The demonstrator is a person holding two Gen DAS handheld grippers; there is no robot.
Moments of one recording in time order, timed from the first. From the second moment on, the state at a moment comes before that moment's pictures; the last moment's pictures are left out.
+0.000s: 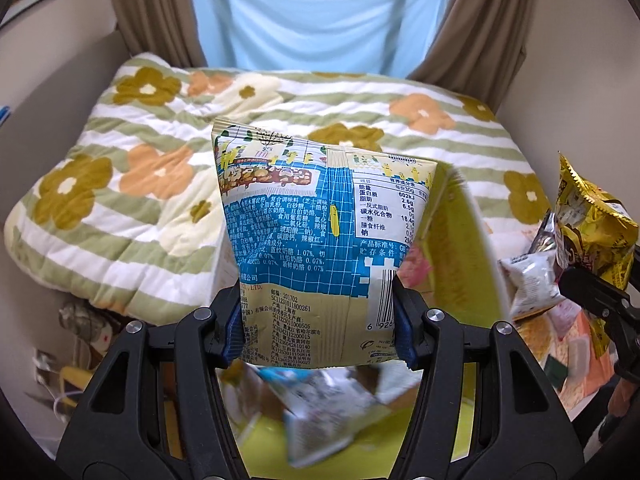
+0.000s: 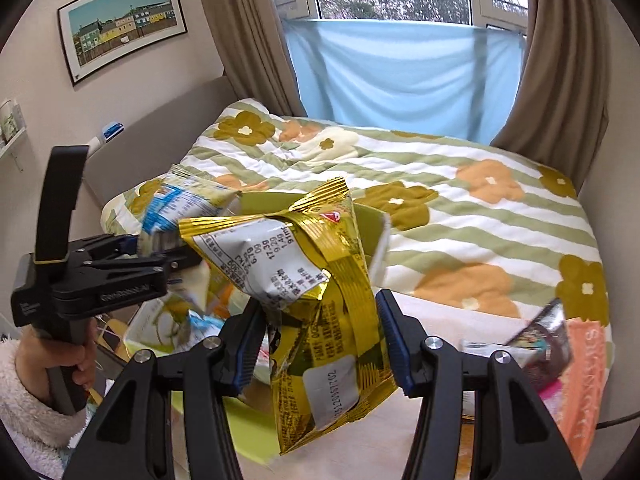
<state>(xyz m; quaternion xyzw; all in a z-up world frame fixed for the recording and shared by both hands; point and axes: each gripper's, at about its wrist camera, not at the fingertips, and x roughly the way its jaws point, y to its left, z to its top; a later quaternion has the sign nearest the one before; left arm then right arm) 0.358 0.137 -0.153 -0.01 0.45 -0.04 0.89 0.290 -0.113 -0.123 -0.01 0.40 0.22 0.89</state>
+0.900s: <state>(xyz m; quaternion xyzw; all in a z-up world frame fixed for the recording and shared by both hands) 0.331 0.172 -0.173 -0.02 0.47 -0.06 0.88 0.285 -0.064 -0.161 0.02 0.47 0.22 0.86</state>
